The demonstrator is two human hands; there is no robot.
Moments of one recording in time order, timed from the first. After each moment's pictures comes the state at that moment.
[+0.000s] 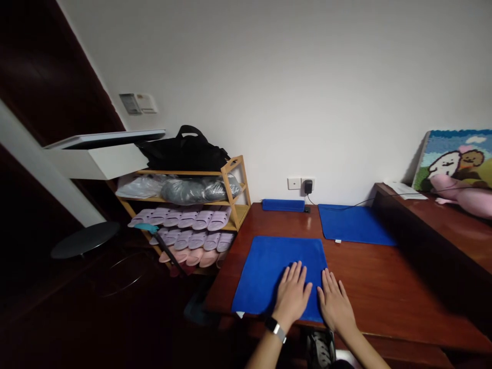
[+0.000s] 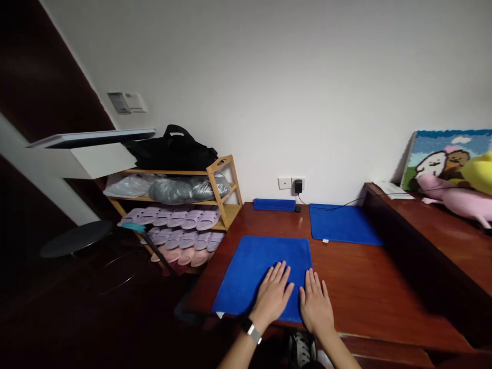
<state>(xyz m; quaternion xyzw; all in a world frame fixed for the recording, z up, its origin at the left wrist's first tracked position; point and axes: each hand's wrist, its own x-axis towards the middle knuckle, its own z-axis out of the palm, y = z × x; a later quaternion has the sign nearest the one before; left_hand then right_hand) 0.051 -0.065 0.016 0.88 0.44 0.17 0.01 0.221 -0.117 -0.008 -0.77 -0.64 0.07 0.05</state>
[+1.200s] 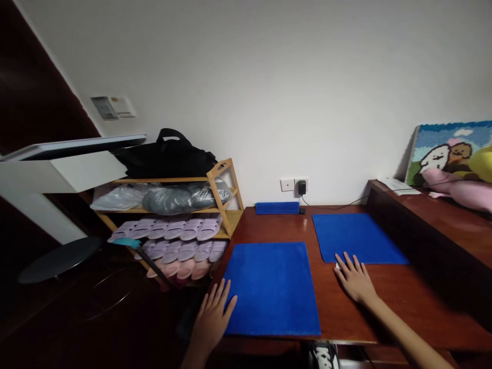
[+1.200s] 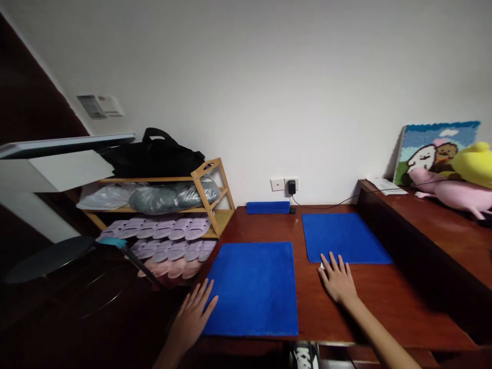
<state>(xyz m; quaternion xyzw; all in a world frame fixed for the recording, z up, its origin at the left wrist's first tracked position) -0.171 -0.027 -0.029 0.78 0.61 0.10 -0.07 0.342 -0.055 -0.036 -0.79 -0.61 -0.01 0.06</state>
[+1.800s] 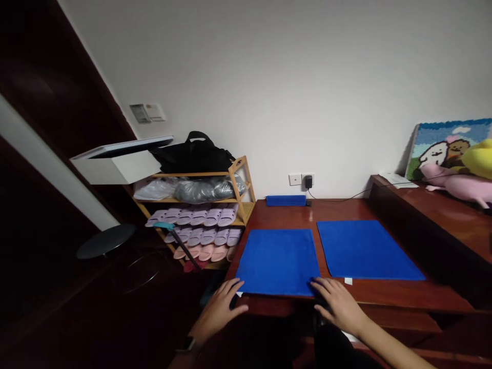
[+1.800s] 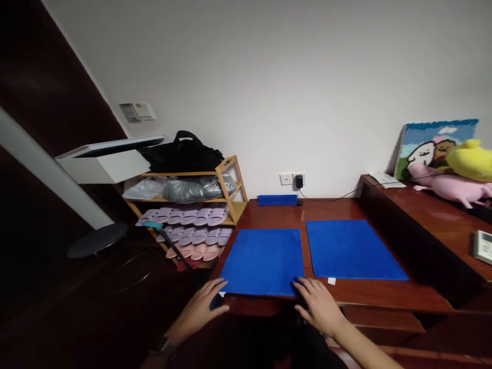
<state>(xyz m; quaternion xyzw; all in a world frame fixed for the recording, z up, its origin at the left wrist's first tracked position) -0.214 -0.103 0.033 0.86 0.49 0.13 0.06 0.229 -0.187 0.022 -0.52 -0.83 0.00 0.19</state>
